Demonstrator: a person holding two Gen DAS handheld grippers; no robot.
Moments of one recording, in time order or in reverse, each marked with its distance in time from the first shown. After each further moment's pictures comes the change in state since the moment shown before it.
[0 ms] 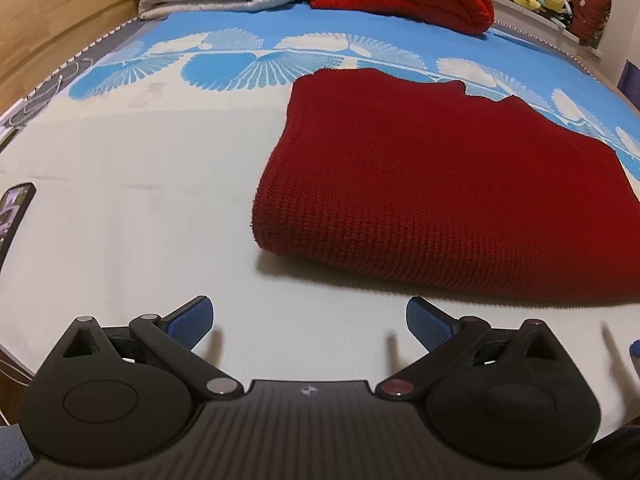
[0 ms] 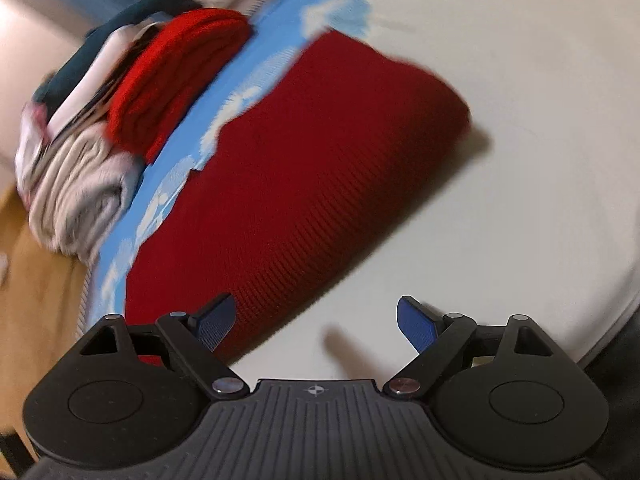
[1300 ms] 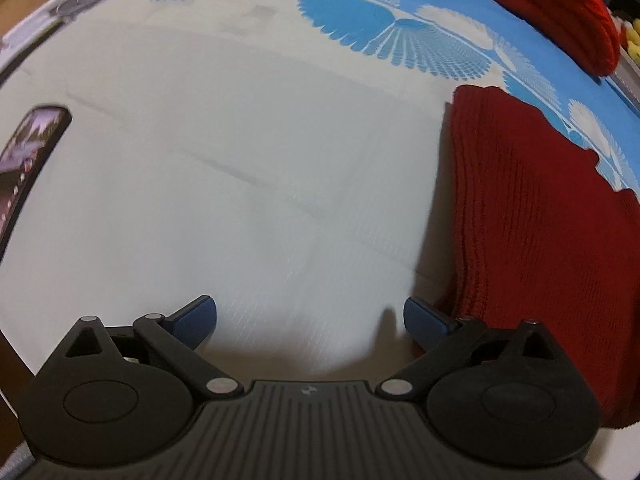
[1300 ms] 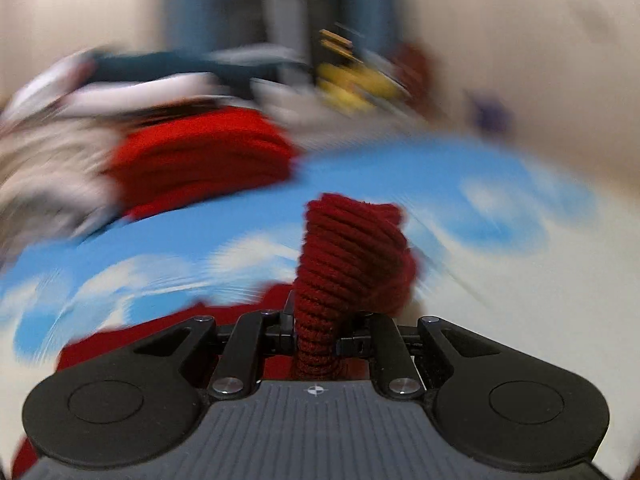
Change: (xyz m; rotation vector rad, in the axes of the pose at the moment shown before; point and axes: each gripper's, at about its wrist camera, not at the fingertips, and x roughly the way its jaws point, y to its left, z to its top) left arm 0.054 0.112 0.073 -0.311 0.230 0.052; right arm 0.042 0.231 -0.076 -0.896 -0.550 -0.221
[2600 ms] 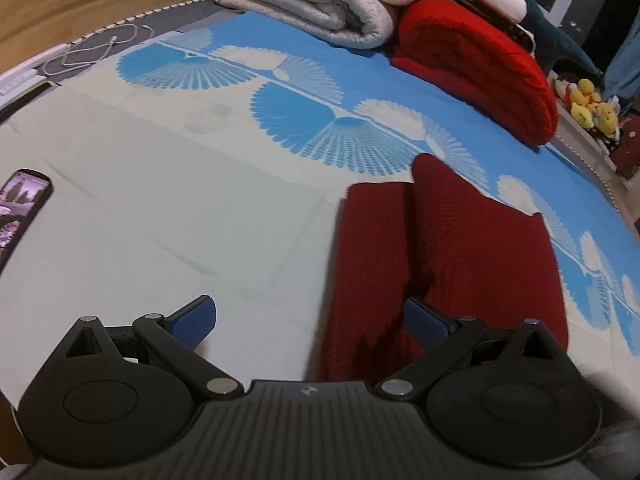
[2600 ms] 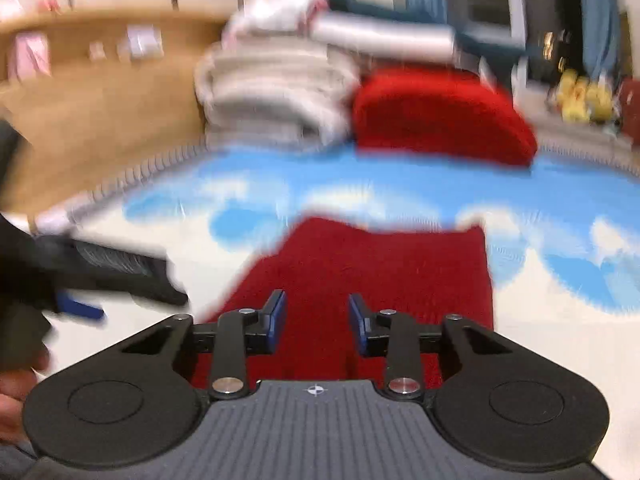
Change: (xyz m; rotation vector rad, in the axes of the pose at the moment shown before) left arm -0.054 -0.022 -0.005 0.004 -0.268 -0.159; right arm -0.001 0.075 -0.047 -0.154 0.348 0.569
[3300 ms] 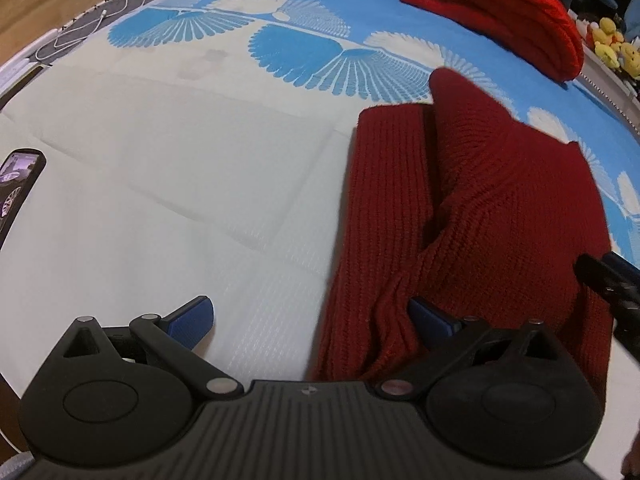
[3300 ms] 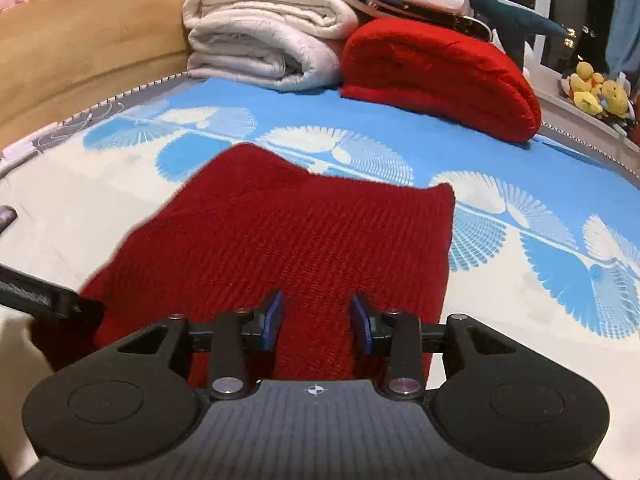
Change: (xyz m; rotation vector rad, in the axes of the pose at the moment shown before) left arm 0.039 -0.018 -0.020 0.076 0.133 0.116; right arm -0.003 -0.070 0.045 -0.019 -0.036 -0.066
